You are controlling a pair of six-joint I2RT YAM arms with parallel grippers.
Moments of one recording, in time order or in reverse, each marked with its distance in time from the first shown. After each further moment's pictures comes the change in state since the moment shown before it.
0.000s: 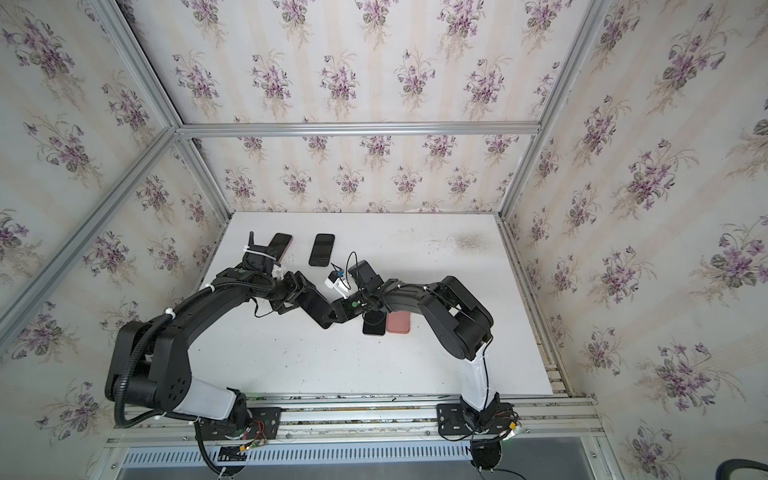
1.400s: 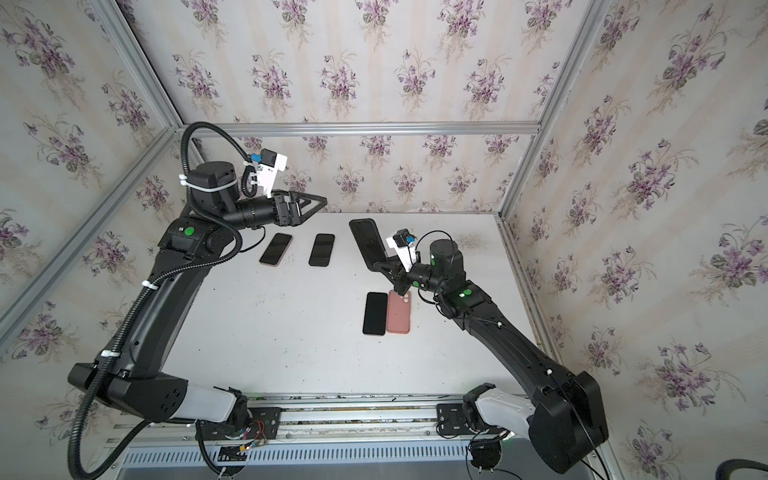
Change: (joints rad) left arm -0.097 -0.037 0.784 0.019 0.319 0.482; right arm -0.305 -0.800 -0.274 0.063 0.122 -0.335
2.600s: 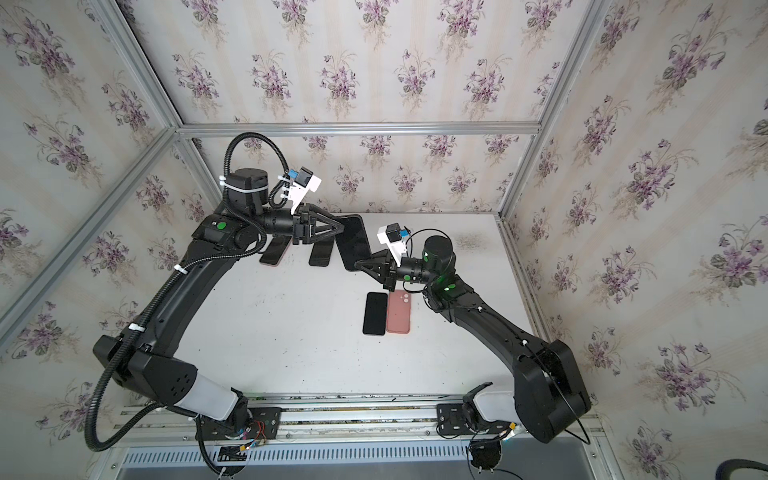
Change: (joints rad) left arm -0.061 0.098 -0.031 -0.003 0.342 0.240; right arm 0.026 0.160 -0.005 0.422 -0.314 0.264
